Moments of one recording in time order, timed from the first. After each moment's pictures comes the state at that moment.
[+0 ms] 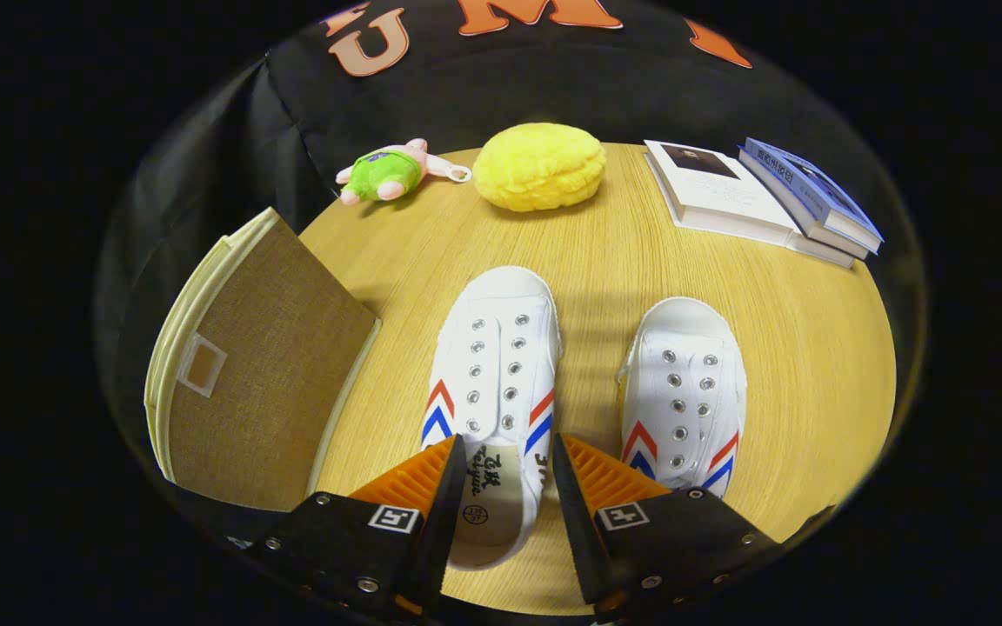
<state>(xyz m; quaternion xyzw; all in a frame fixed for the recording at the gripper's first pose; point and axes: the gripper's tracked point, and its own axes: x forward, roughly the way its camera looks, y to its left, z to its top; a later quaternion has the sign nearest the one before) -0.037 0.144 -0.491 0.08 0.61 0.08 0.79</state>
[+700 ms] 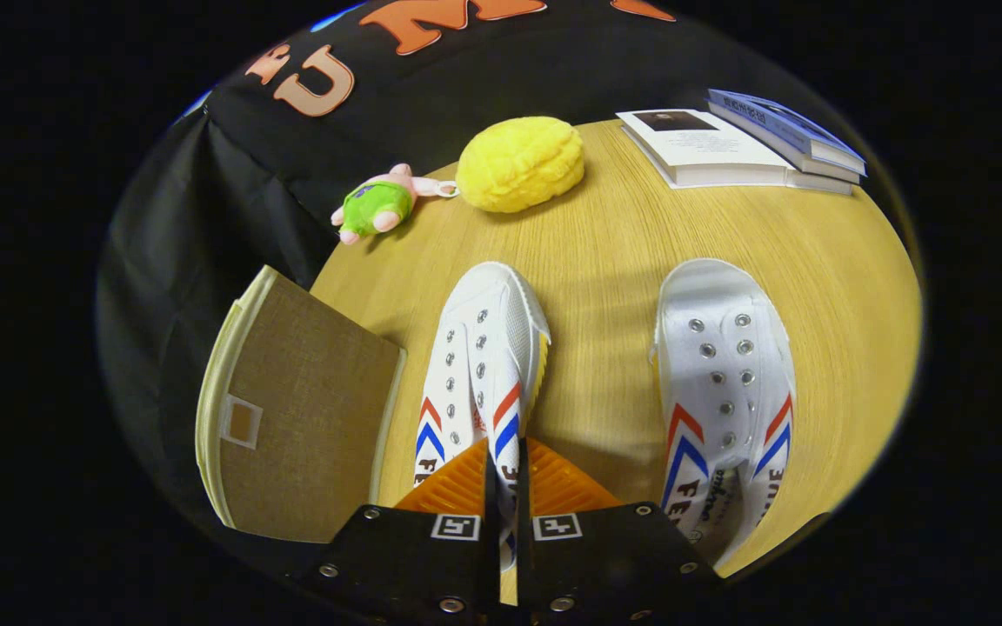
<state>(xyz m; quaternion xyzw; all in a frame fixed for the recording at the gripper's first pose) -0.030 0.177 -0.468 0.21 0.58 0.07 0.78</state>
